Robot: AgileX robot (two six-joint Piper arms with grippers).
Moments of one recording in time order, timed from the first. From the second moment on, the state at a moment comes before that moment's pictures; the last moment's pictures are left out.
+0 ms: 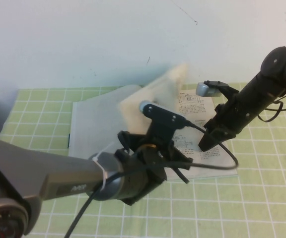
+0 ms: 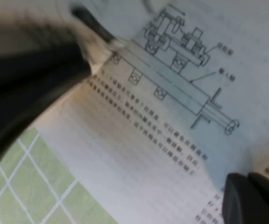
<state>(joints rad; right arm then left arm) 0.21 2.30 -1.72 0.68 1.17 -0.73 -0.83 1.98 -1.09 -1.23 -0.44 0.99</state>
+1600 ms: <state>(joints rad) 0.23 2.36 -1.72 0.88 1.07 -0.82 -0.68 1.82 -0.94 -1.75 -0.43 1.41</state>
